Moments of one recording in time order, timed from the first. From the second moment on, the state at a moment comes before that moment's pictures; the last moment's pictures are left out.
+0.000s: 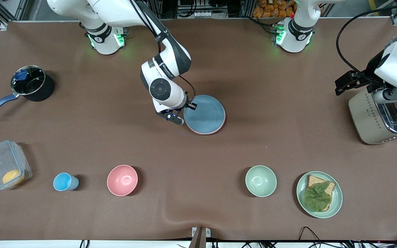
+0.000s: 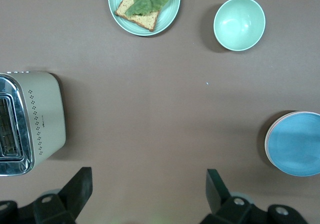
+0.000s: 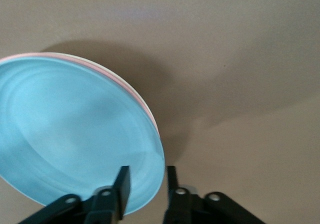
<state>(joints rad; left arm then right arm) -0.04 0.06 -0.13 -1.47 0.01 1.50 -0.23 0.79 0.53 -0.09 -1.77 0.43 2.16 0.93</state>
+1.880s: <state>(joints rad) -0.04 0.03 -0.12 -1.47 0.01 1.43 -0.19 0.11 0.00 -0.10 -1.71 0.02 1.60 -0.11</state>
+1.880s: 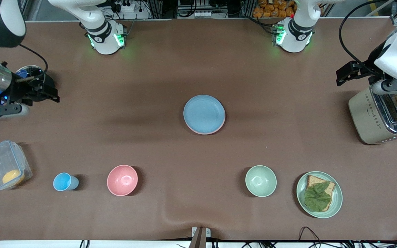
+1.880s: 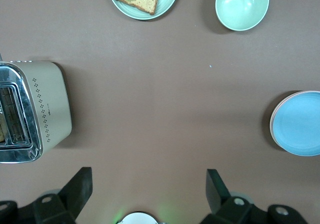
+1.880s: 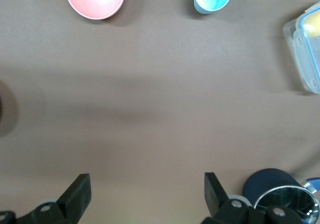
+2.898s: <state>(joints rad) -0.04 0.03 -0.12 -1.47 0.01 1.43 -0.19 0.01 -0.03 -0.08 -1.62 0.02 1.58 -0.13</state>
